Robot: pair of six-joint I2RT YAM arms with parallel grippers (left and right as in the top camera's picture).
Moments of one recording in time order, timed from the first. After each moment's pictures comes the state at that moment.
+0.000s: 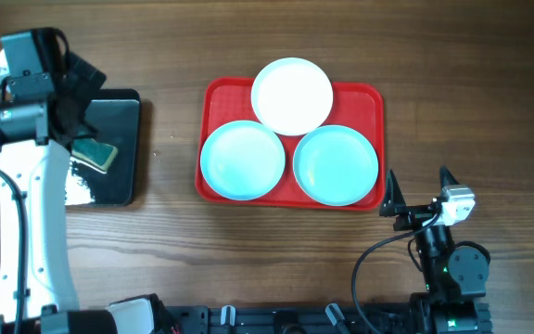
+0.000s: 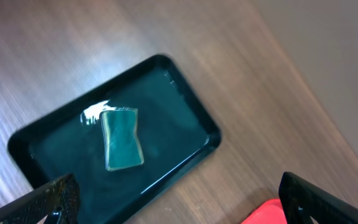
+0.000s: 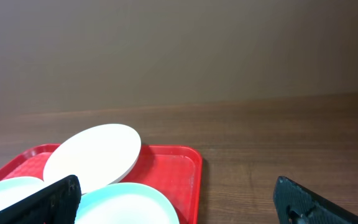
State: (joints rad) left arm 0.18 1.46 1.47 -0.94 -0.26 -0.76; right arm 0.05 0.02 0.01 0.00 -0.05 0.11
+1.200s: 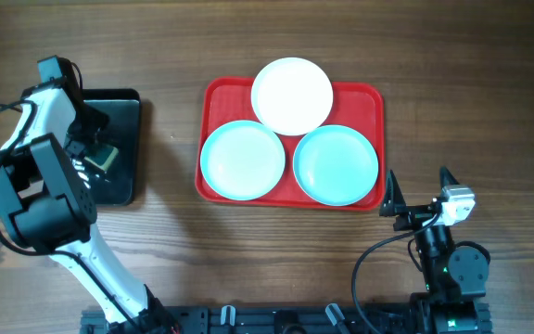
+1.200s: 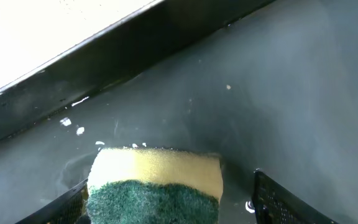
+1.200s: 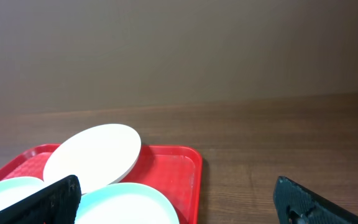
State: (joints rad) left arm 0.34 2.12 1.48 -0.76 -0.22 -0.74; right arm 0.05 0.02 0.01 0.00 -0.05 0.11
